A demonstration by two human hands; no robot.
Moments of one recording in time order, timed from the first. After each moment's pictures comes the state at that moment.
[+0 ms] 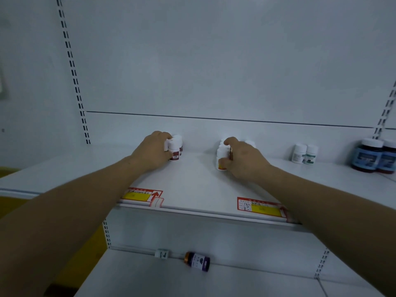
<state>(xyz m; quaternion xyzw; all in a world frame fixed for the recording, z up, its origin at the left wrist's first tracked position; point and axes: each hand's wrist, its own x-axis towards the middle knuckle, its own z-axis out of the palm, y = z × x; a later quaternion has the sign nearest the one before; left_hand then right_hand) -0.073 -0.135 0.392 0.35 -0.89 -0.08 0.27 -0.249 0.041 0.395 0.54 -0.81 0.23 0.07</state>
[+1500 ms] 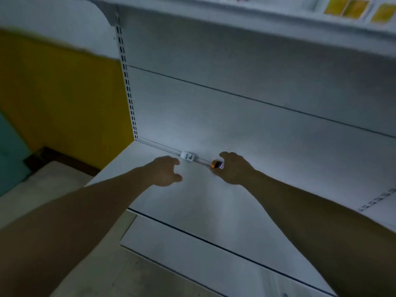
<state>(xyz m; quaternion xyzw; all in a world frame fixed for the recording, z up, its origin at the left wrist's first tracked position) 0.011 -0.104 0.047 0.46 -0.85 -0.26 -0.08 -0.193 -0.018 0.068 0.58 -0.80 0.01 -0.17</state>
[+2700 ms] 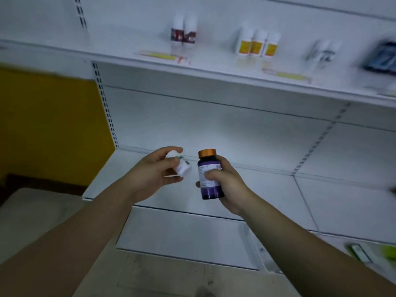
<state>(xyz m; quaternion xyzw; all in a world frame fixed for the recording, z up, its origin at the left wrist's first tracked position) 0.072 0.036 0.178 0.29 -0.54 -0.76 0.22 -0.077 0.161 0.170 0.29 -0.58 0.59 -0.48</state>
